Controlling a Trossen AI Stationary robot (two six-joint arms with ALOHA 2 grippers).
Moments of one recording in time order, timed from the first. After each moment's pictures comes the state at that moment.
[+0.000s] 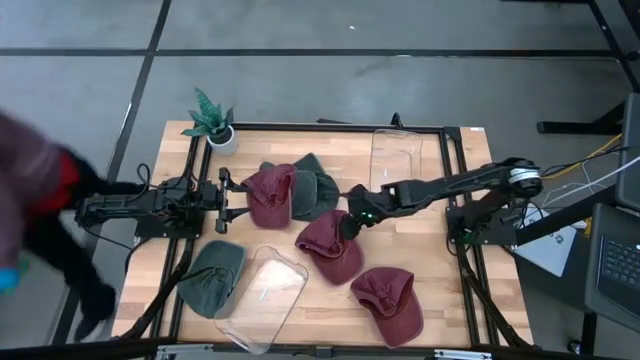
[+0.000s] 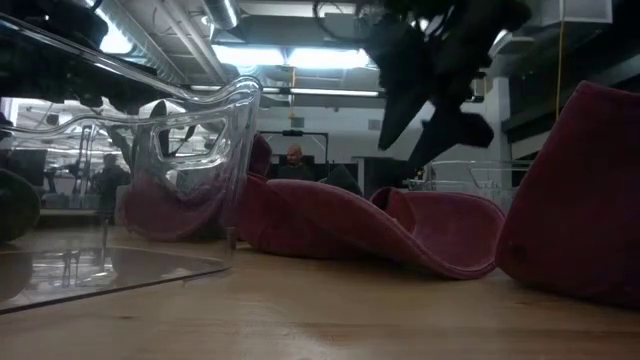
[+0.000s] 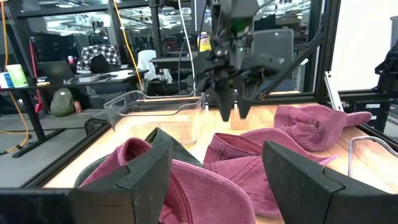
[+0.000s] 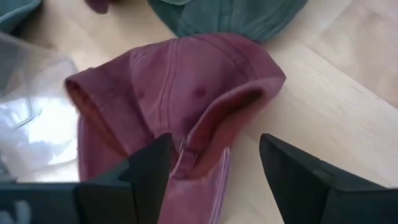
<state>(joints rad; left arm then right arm) 0.07 0.00 0.01 0.03 -0.01 0.07 0.07 1.58 1.05 -0.47 0.08 0.99</state>
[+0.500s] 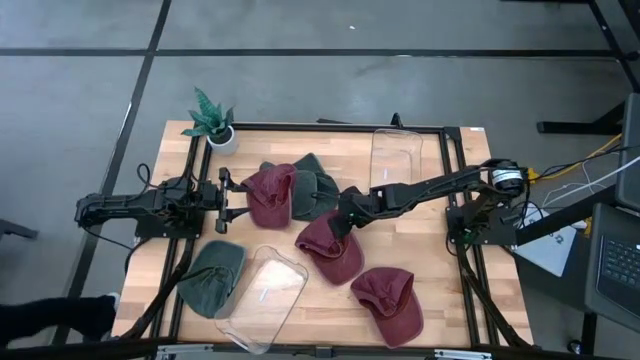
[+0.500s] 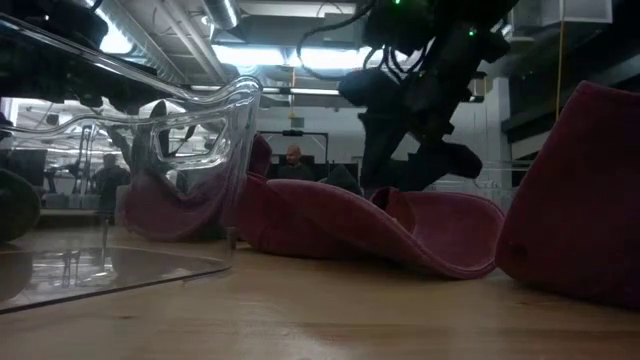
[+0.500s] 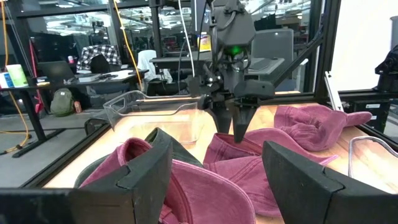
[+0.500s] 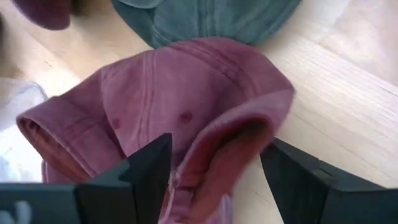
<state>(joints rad) 0.07 0.00 0.01 0.03 -0.01 0.07 0.05 1.71 1.05 -0.36 0.08 1.06</state>
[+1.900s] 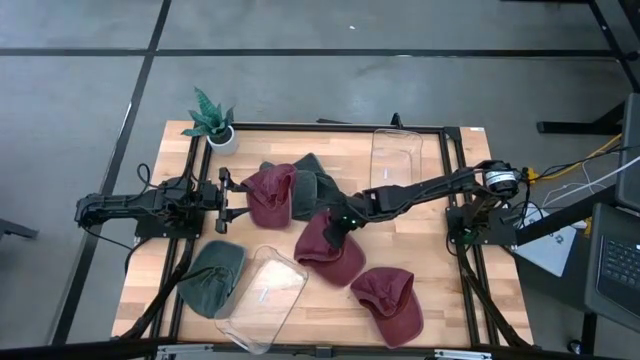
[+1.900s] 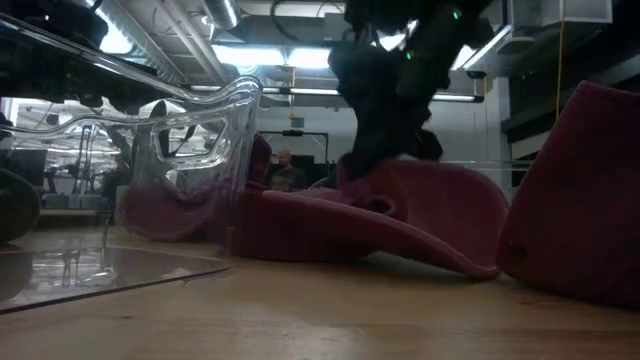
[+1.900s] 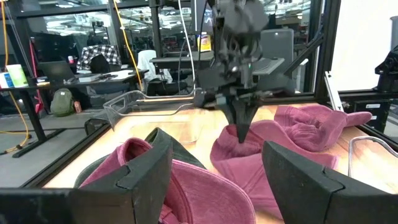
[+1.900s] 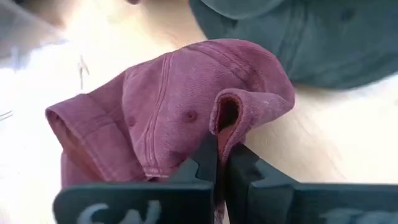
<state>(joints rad) 0.07 0.00 0.01 0.03 -0.01 0.07 0.08 1.75 1.19 -0.42 0.09 0.70</state>
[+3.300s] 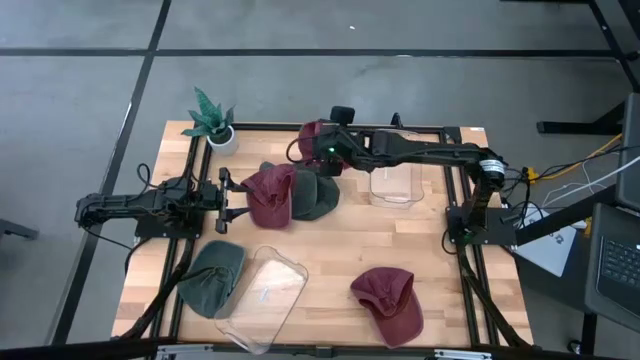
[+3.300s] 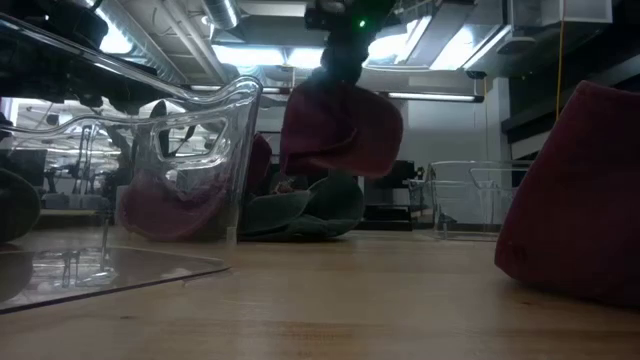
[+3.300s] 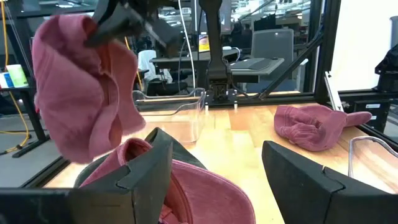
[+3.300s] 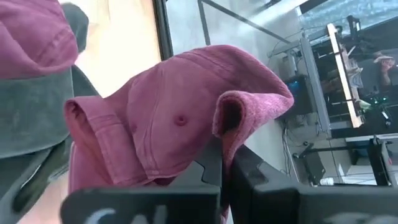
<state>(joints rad) 0.07 0.00 0.01 0.03 -0.01 0.07 -0.16 1.83 1.72 -0.61 0.69 -0.50</state>
